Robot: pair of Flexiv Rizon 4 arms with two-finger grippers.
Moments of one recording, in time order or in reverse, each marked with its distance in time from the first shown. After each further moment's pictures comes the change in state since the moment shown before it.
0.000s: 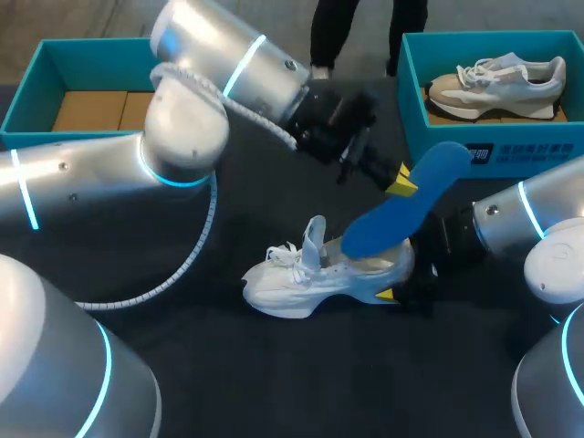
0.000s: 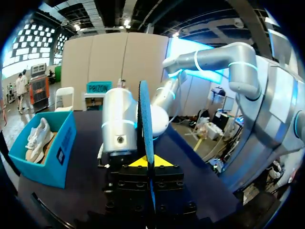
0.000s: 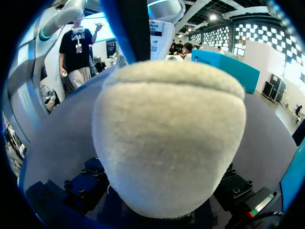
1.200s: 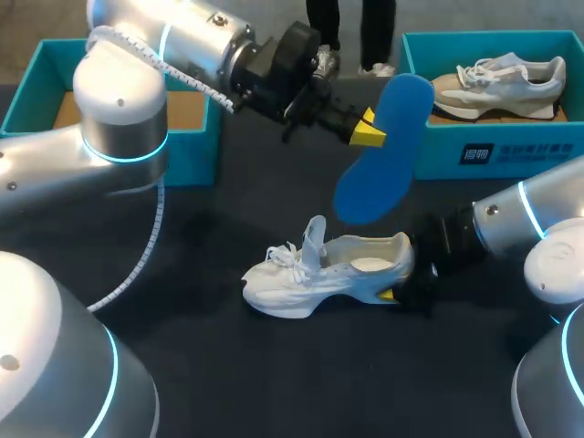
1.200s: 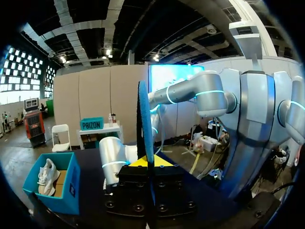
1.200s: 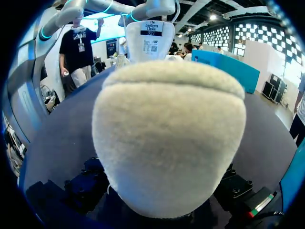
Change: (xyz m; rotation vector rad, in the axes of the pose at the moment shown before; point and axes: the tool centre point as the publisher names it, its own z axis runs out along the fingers) left arm 0.048 -0.070 -0.080 0.232 0.035 0.180; right arm 0.000 0.000 0.000 0.000 0.000 0.000
